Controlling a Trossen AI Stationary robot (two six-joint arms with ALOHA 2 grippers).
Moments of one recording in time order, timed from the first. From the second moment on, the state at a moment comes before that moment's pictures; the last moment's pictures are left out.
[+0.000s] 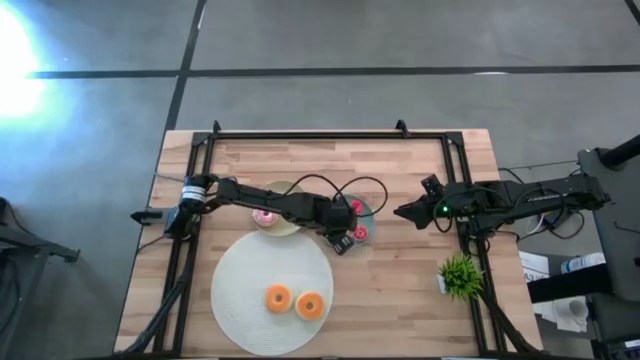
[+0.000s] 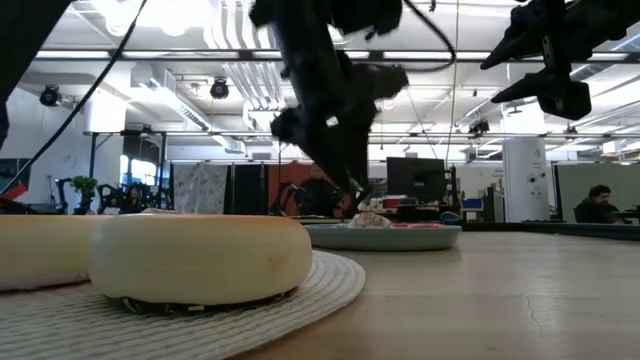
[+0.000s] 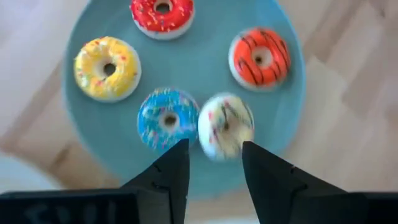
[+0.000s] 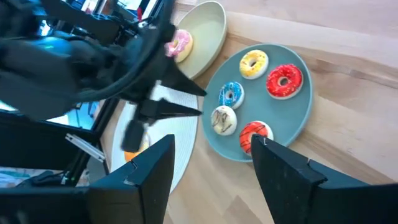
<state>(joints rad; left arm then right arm) -0.08 2.03 1.67 -0.77 -0.18 -0.66 0.11 0.65 0.55 -0.43 0.20 1.12</state>
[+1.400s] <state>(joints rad) -0.72 1.94 1.49 -1.00 -0.20 -1.02 0.11 0.66 0.55 -0.45 0.21 1.09</state>
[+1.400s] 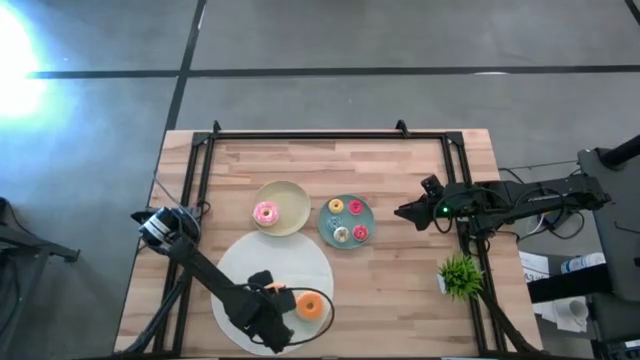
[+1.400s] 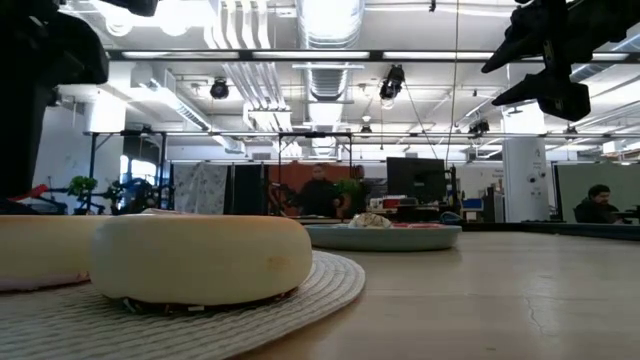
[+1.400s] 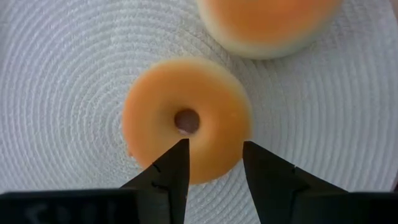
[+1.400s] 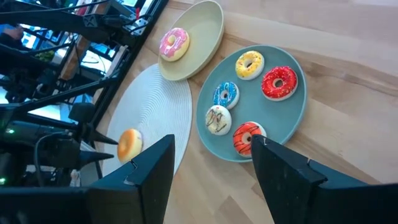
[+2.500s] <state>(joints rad) -0.69 1.94 1.34 -0.83 -0.22 -0.96 0.11 0.66 0.55 -0.47 0.24 1.10</state>
